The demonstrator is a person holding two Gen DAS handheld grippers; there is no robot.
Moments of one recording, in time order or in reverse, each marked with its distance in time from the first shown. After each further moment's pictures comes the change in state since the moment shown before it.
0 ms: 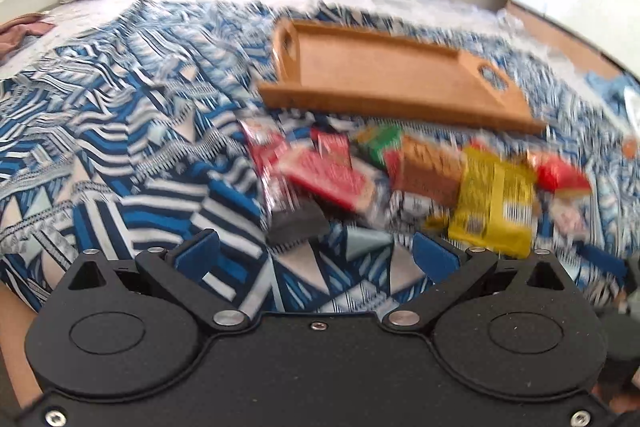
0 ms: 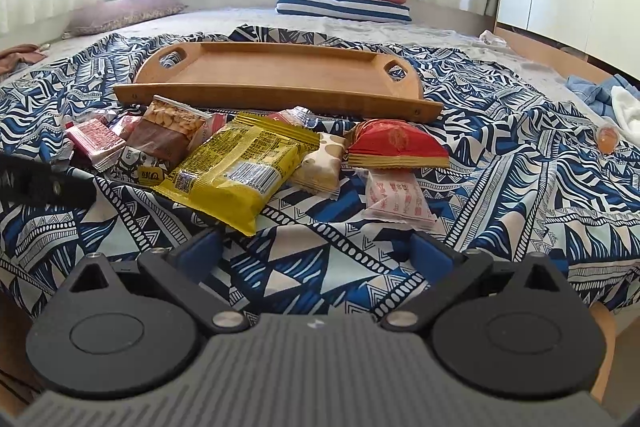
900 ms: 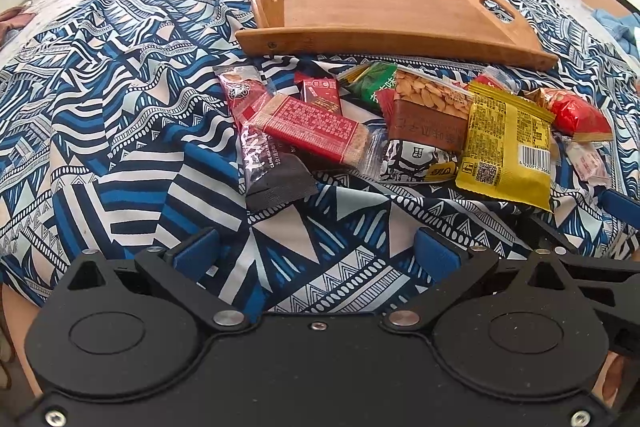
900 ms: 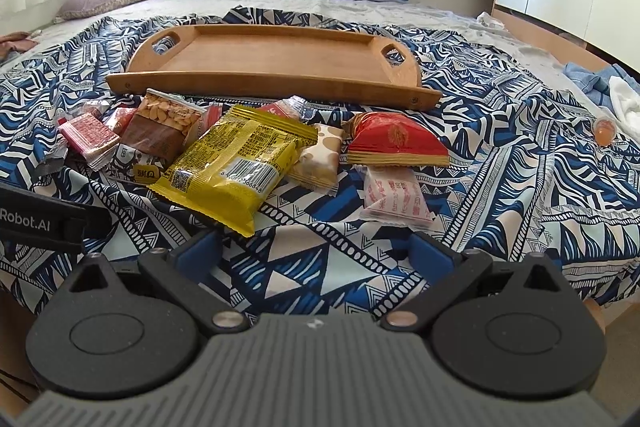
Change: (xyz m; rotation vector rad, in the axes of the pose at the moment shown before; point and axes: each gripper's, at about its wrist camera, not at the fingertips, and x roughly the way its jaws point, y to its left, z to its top) left arm 0.034 -0.017 -0.002 0.109 0.215 0.033; right arm 0.004 -0.001 0.012 0.004 0.066 -0.014
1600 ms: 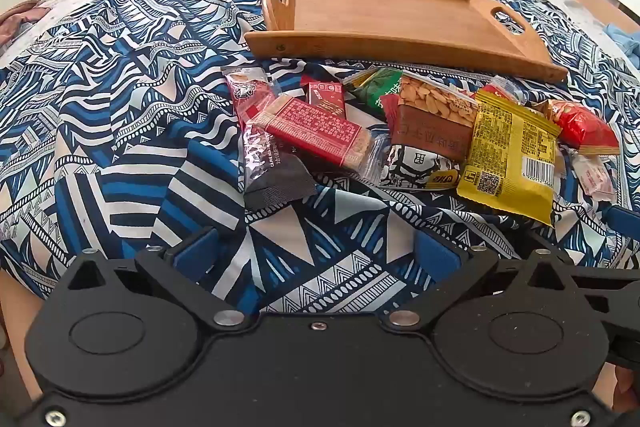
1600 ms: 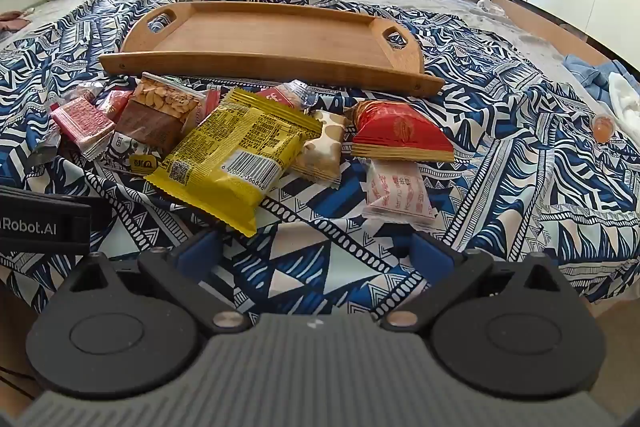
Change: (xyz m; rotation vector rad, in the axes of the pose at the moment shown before) left arm 0.001 -0.006 -0.005 -0.044 -0.034 0.033; right arm 0.006 0.009 0.010 -0.021 0.096 -0.033
